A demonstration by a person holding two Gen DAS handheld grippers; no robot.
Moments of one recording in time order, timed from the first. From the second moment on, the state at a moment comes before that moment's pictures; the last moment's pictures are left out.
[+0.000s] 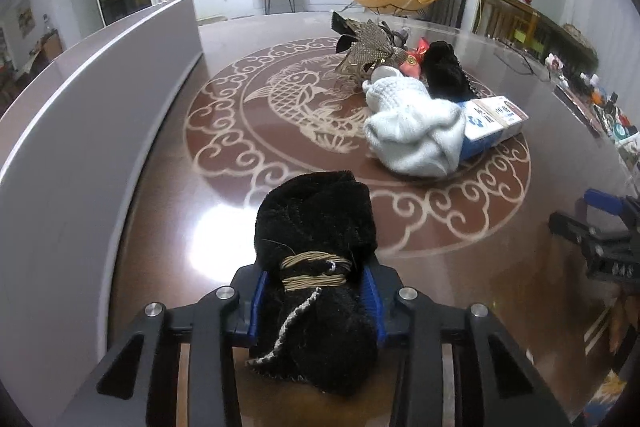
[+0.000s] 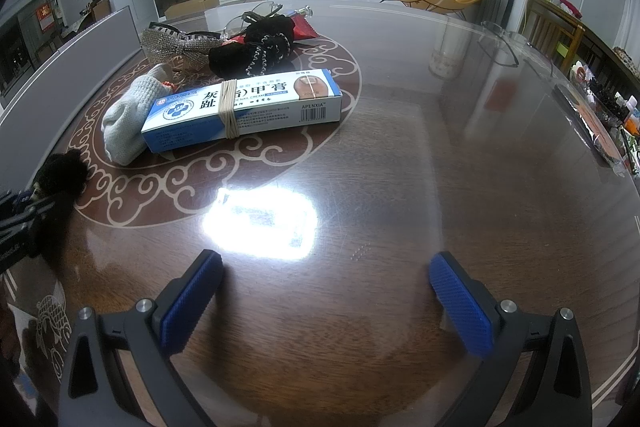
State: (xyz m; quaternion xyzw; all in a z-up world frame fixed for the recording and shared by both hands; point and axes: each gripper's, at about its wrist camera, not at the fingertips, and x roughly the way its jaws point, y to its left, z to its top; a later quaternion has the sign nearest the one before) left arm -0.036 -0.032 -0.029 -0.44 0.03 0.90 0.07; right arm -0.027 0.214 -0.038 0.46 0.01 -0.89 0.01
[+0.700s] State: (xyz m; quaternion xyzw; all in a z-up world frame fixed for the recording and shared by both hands) left arm 0.022 -0.062 -0.029 -0.44 0.00 0.89 0.09; right arm -0.112 0.046 -0.024 0.45 0.19 -0.84 0.24
